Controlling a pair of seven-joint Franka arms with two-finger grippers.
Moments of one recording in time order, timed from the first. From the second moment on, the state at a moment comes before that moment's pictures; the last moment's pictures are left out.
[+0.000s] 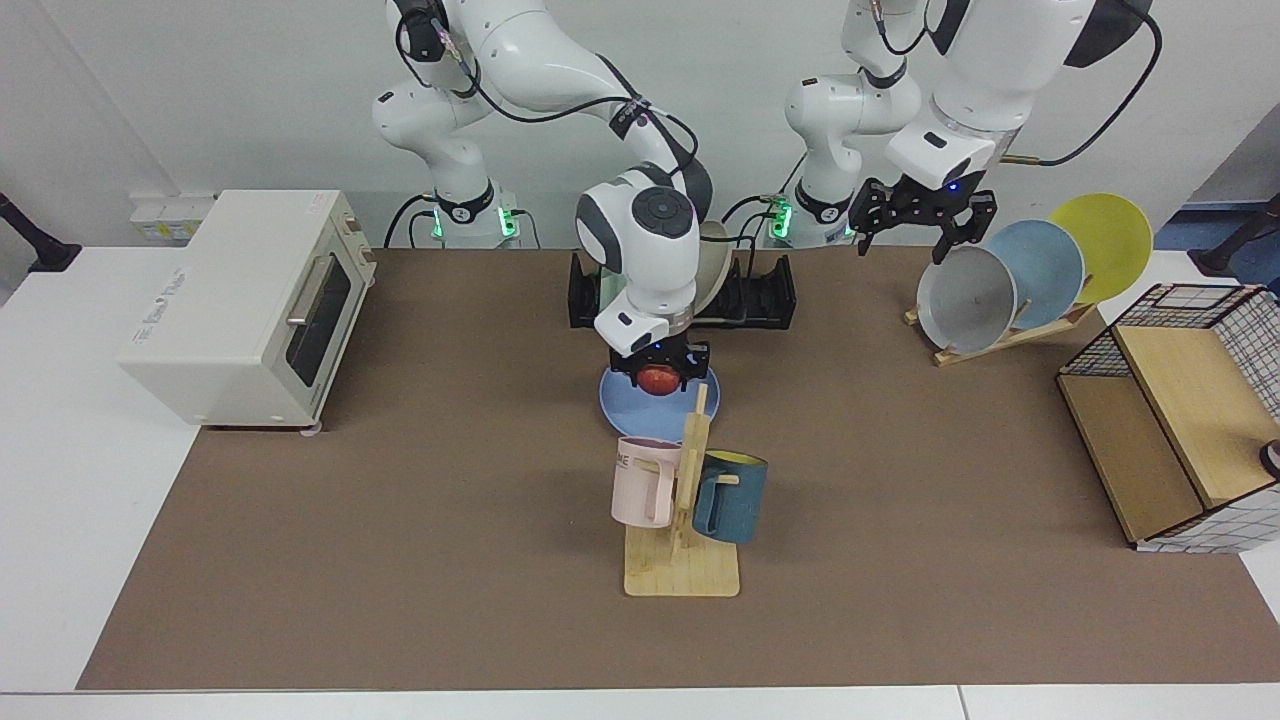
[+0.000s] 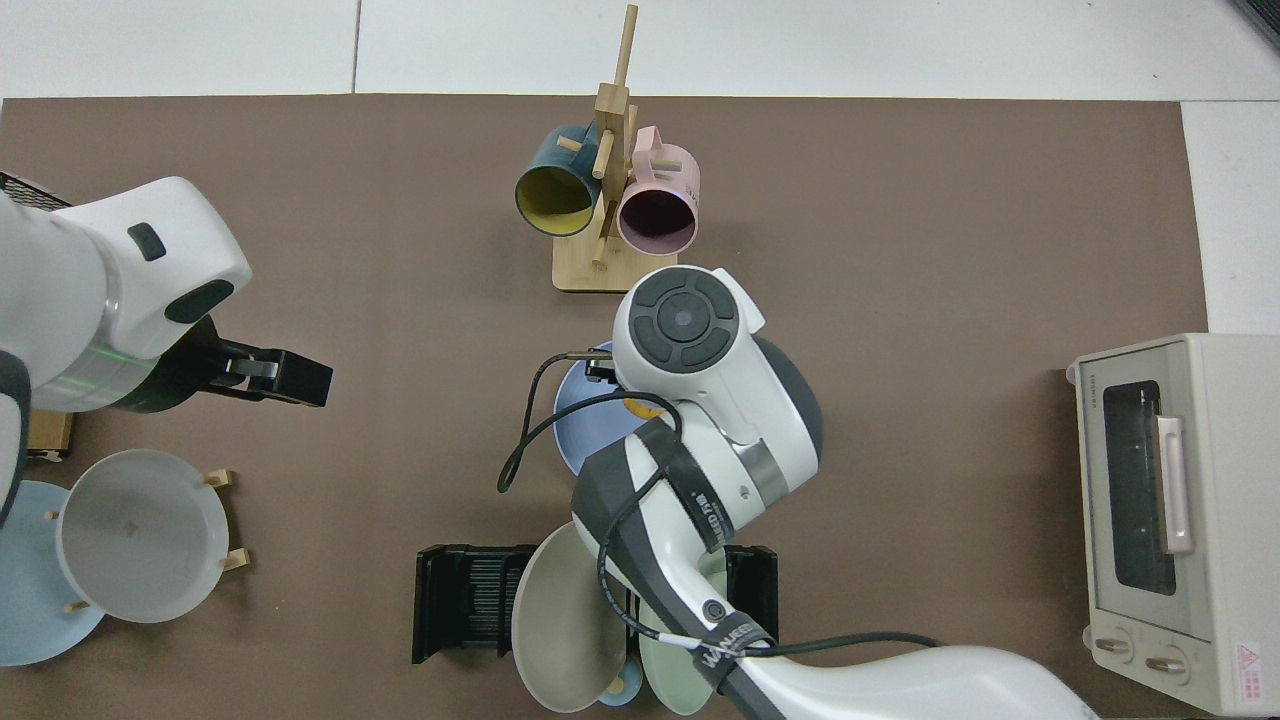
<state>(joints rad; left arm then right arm) -0.02 -0.02 -0.21 -1.58 -0.02 1.51 -0.03 0.69 0.45 -0.09 -1.63 0.05 2.10 0.72</state>
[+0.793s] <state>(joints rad) -0.02 -0.02 -0.21 -1.57 -0.02 1.51 -0.03 0.70 0.52 -0.10 -1.63 0.08 2.13 0.72</state>
